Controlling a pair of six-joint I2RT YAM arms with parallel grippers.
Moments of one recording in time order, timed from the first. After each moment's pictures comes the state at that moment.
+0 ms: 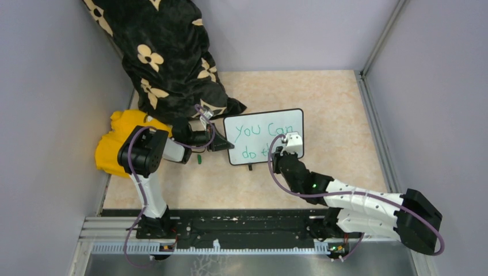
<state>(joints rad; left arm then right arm) -0.25 1.94 0.66 1.21 1.22 -0.61 1.00 0.97 0.43 0.11 0.66 0.47</state>
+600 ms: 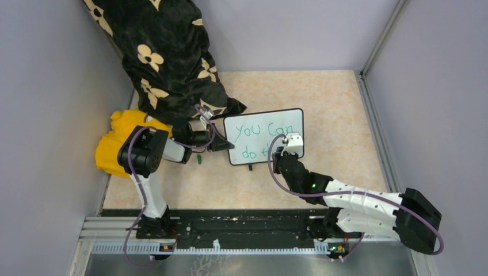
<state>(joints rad) -0.25 1.94 0.66 1.20 1.22 -0.61 1.00 0.99 0.43 0.10 0.68 0.50</state>
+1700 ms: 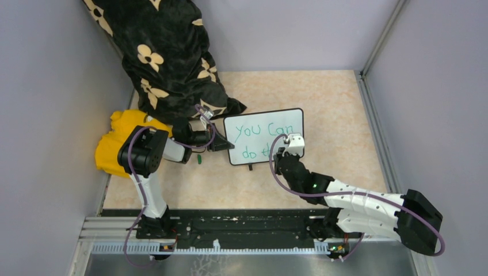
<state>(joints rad) -0.25 1.94 0.66 1.20 1.22 -0.61 1.00 0.97 0.43 0.05 0.69 0.53</state>
